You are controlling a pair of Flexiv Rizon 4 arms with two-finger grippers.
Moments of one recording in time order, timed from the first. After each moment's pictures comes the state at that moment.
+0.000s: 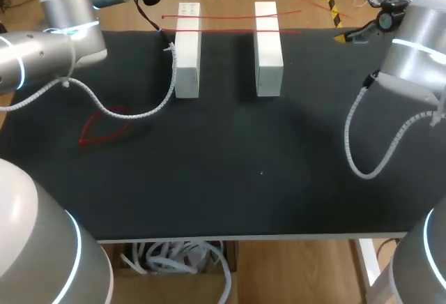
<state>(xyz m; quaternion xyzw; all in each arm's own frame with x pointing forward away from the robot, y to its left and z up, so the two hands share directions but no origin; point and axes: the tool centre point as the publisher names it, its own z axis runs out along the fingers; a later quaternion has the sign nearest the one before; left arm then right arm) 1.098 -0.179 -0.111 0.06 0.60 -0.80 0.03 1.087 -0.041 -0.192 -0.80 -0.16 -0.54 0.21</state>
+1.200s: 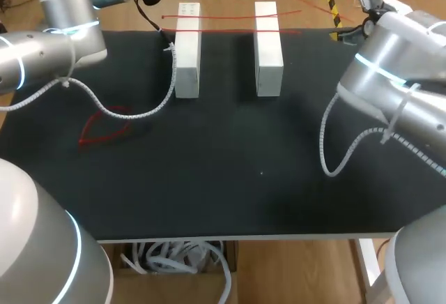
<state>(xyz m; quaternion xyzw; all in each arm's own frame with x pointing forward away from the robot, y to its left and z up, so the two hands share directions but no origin) 1.098 -0.179 -0.111 0.06 0.60 -0.80 0.03 1.116 -0.050 -0.210 -0.78 -0.07 -0.60 0.16</state>
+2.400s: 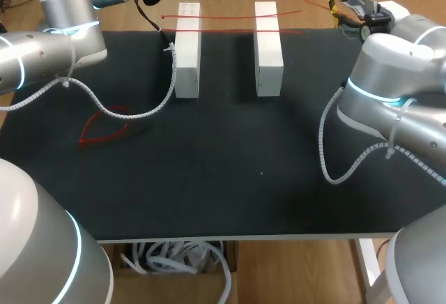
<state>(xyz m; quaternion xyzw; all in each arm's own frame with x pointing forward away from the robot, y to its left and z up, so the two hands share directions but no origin) 1.098 -0.179 -0.111 0.06 0.60 -0.80 0.03 1.113 -0.054 -0.215 -0.78 -0.09 -0.61 0.12</state>
